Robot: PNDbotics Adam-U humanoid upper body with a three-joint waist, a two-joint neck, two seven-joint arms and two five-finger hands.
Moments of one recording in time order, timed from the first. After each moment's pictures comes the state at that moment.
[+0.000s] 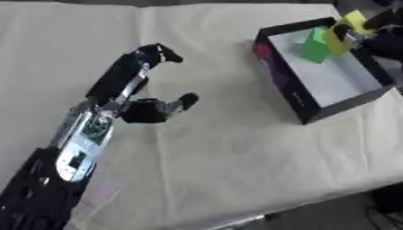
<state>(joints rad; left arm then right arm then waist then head) -0.78 0.09 -0.45 -1.34 -0.73 -0.24 -0.03 -0.07 -0.86 -0.09 -1.97 -0.56 0.43 -0.66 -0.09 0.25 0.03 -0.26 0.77</state>
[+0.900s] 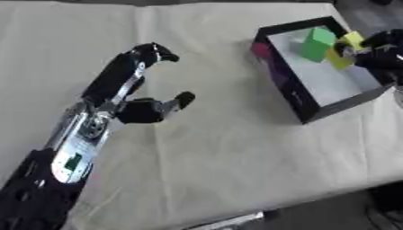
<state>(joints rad) -0.78 0.09 -0.45 -1.34 -0.73 -0.23 -0.03 -0.07 -0.86 -0.07 -1.81 -0.54 0.41 -0.62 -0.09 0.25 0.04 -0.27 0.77</state>
